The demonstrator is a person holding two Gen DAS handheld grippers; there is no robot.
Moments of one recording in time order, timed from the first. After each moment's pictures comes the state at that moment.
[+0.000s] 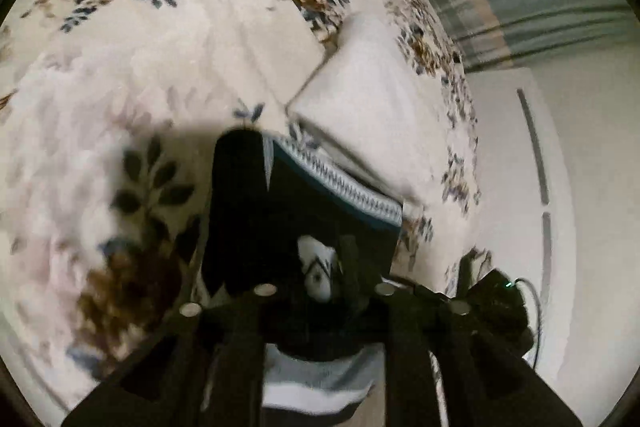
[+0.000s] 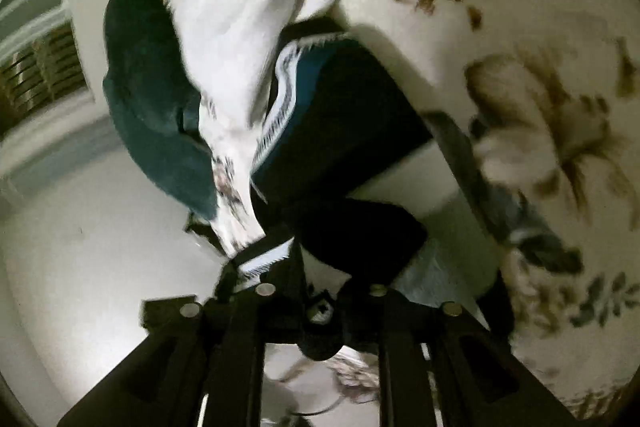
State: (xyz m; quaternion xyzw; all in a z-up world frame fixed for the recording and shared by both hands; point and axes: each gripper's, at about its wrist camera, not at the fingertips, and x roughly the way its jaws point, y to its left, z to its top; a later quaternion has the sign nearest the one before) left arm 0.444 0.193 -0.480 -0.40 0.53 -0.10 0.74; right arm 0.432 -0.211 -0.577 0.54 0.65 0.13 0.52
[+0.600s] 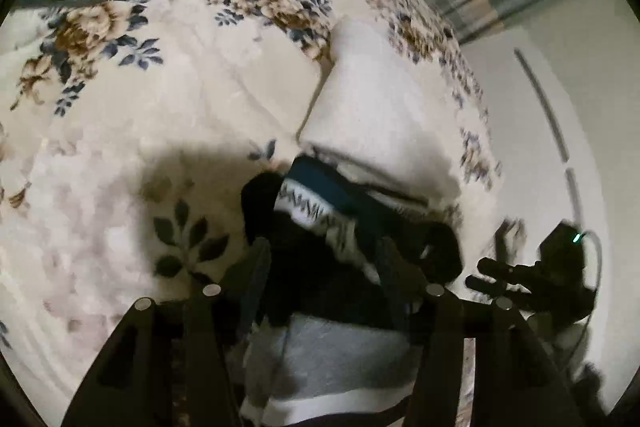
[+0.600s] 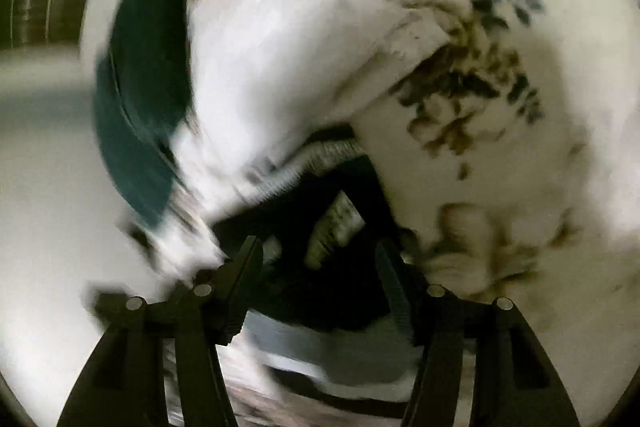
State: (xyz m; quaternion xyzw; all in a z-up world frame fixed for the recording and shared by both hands) left arm 0.450 0.198 -0.466 -0.27 0.54 -0.12 0.79; right arm 0.485 -0.208 -0.515 0.32 0.65 0.12 0.67
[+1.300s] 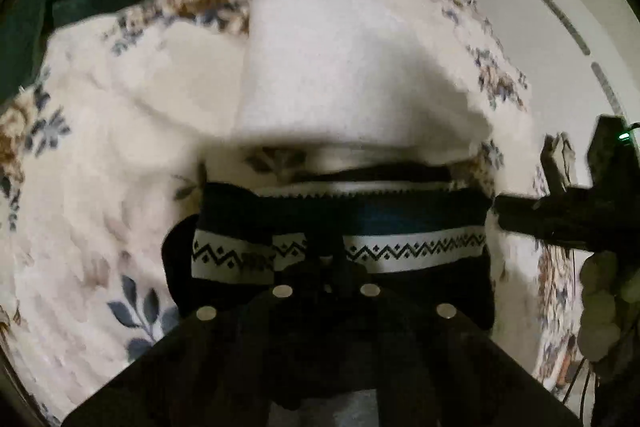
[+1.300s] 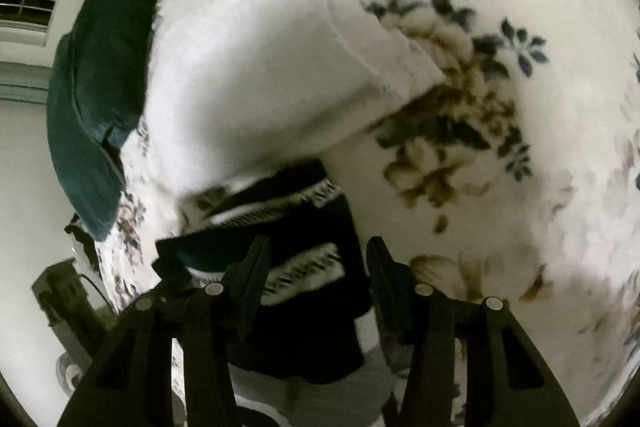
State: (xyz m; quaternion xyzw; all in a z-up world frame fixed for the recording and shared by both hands) left arm 0.497 0.109 -0.487 -0.11 0.57 -0.16 0.80; right arm 0.519 -0.193 -0.541 0.28 0.66 0.06 0.70
